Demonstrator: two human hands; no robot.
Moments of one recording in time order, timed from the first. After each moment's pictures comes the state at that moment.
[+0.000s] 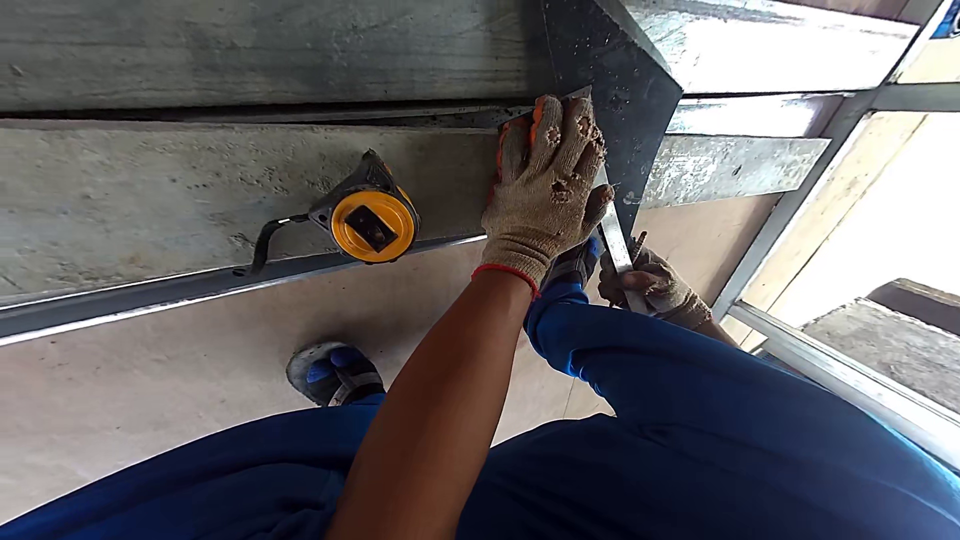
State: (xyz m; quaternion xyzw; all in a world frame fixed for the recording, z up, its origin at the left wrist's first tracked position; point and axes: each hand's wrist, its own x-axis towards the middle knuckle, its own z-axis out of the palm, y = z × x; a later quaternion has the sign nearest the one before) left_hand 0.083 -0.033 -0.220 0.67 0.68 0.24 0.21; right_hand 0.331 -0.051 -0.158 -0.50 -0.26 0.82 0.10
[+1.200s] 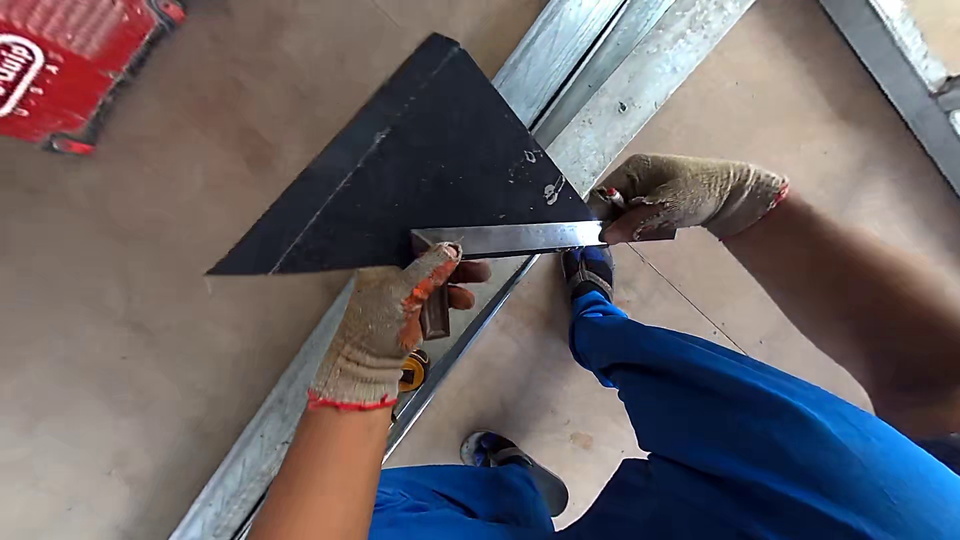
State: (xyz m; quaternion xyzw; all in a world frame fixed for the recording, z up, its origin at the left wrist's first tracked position) left_hand 0.009 0.038 -0.042 0.40 0.46 0.21 0.76; right_hand 0.377 0.008 -0.067 -0.40 -0.58 0.68 0.21
